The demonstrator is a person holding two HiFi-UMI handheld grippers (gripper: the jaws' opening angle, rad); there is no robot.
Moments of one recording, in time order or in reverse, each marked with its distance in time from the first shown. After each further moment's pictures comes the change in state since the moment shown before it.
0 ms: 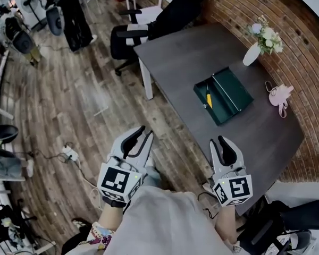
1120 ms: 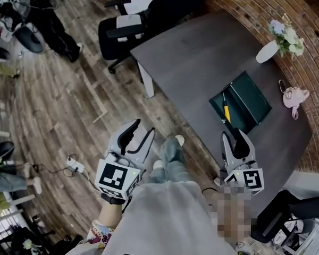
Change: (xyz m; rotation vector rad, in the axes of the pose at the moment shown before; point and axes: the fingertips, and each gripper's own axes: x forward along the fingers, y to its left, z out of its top) left arm 0.109 0.155 -0.014 -0.026 0.101 -0.104; right arm 0.153 -0.046 -0.007 0.132 0.061 -0.173
